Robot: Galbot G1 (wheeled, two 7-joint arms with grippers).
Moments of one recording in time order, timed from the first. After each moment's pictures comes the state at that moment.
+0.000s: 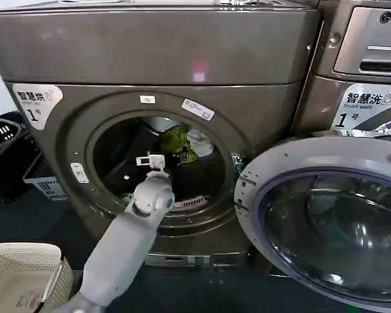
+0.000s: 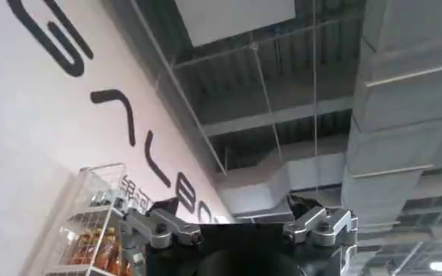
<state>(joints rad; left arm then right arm) 0.50 -1.35 -0.05 -1.54 -0.48 0.52 -0.49 -2.06 0.87 2.69 1.95 0.96 -0.28 0.27</state>
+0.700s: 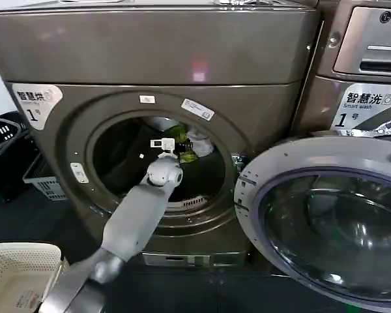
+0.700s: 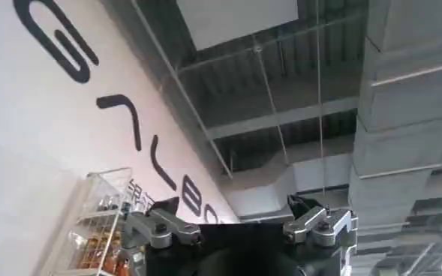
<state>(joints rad) 0.26 -1.43 0.00 -1.10 -0.47 0.43 -0.41 -2.05 0.87 2.68 1.97 0.98 -0.27 0.26</state>
